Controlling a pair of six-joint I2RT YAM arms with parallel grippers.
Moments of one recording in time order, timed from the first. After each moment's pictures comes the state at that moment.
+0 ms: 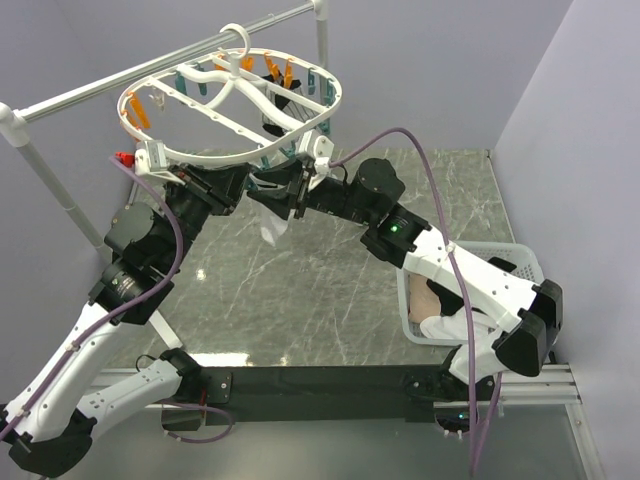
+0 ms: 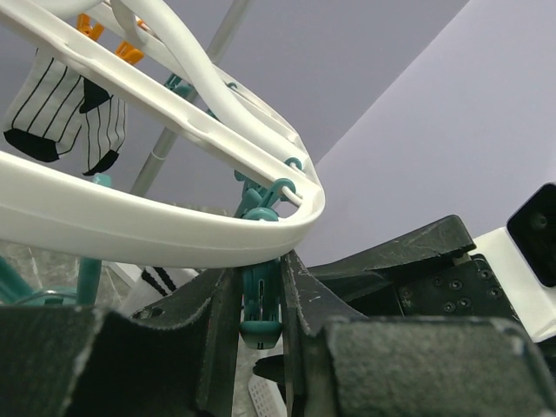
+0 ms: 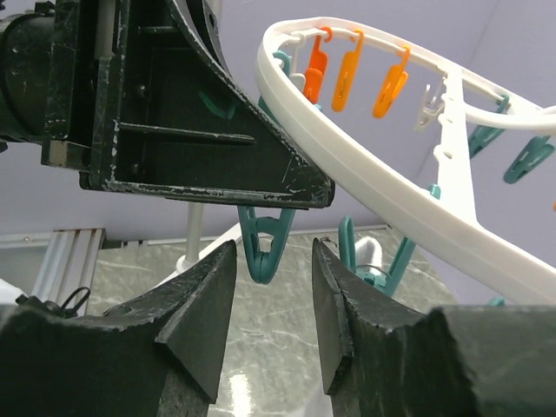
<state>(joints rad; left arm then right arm) -0.62 0.84 1.15 -0.07 -0.20 -0.64 0.89 1.45 1.41 0.29 -0.44 -0.06</state>
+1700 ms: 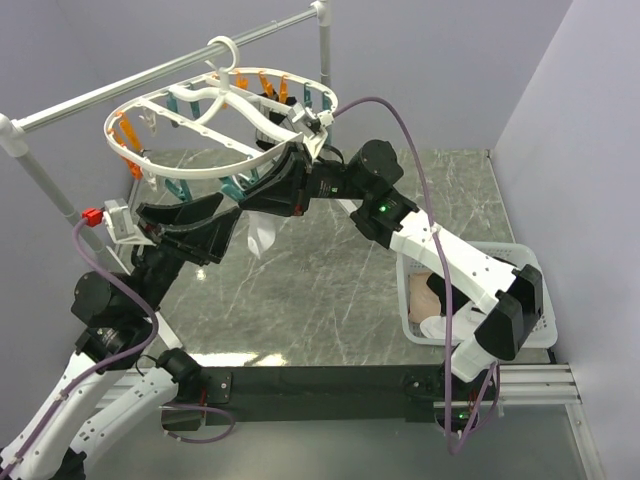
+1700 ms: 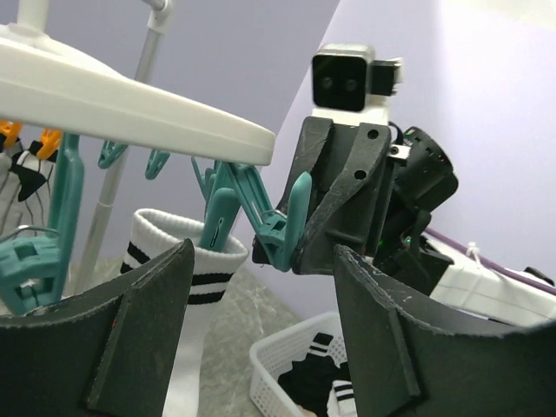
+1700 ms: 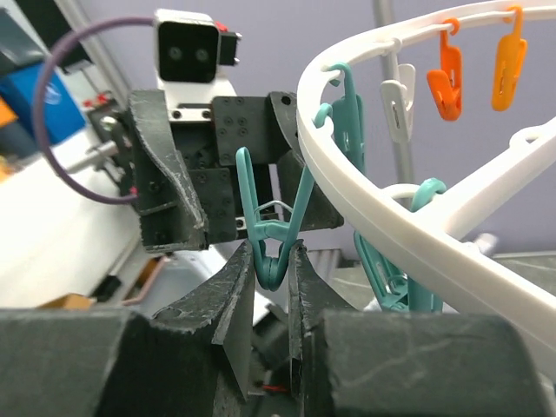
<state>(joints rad) -0.61 0.52 0.86 0.15 0.01 -0.51 0.82 1.58 1.54 0.46 -0.86 0.62</state>
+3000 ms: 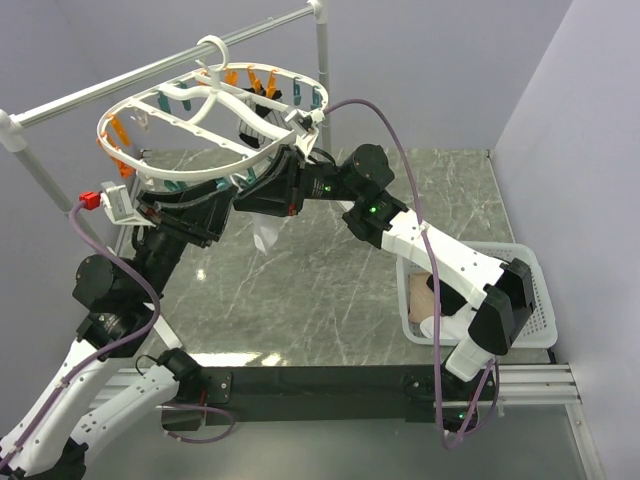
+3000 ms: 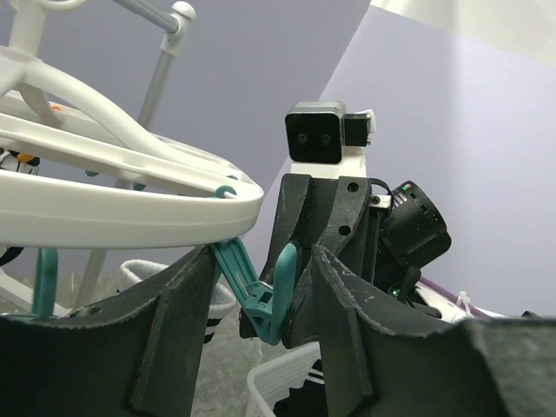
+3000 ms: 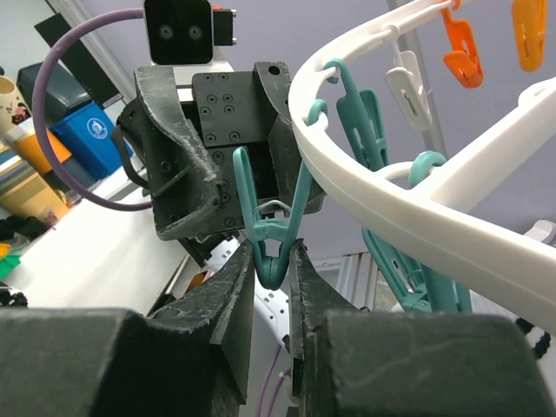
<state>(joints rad) -0.61 0.61 0.94 0.18 -0.05 -0.54 0.82 1.63 1.53 0.57 -0.85 0.85</state>
